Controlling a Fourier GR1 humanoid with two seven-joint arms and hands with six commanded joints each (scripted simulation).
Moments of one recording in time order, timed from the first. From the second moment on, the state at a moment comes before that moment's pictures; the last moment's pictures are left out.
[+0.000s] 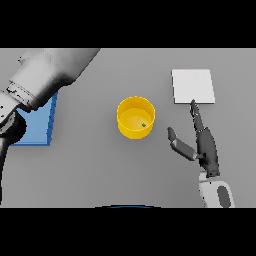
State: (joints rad) left arm -1.70 0.32 -1.18 -0.39 -0.99 -0.13 -0.12; right arm 0.08 -0.04 0.13 -1.68 0.26 -0.07 -0.14
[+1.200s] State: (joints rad) left arm -1.26 0.60 -0.41 -0.04 0.14 0.20 0.19; right arm 0.04 -0.05 0.14 -1.66 0.24 -0.03 -0.15
